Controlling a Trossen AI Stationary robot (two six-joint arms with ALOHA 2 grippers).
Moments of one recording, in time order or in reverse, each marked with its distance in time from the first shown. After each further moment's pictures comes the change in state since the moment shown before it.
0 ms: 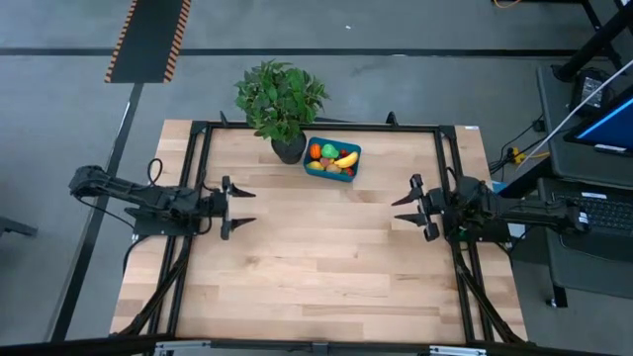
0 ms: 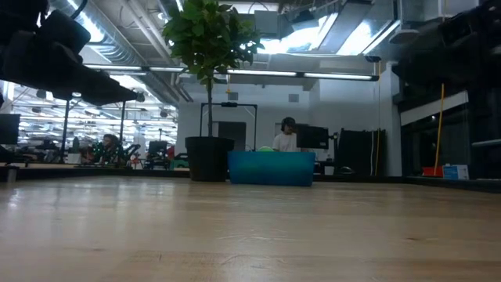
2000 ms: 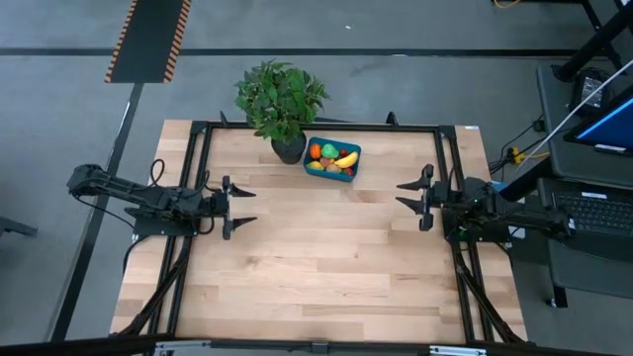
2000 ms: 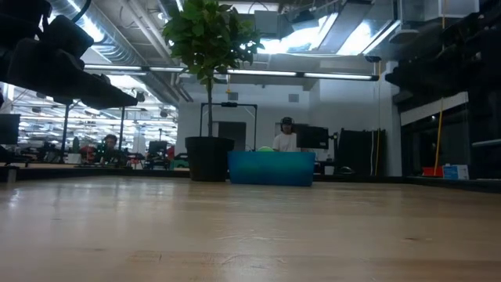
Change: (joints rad) left arm 0.001 0.043 0.000 0.004 -0.030 -0.018; right arm 0.006 -0.216 0.001 -0.205 0.314 -0.033
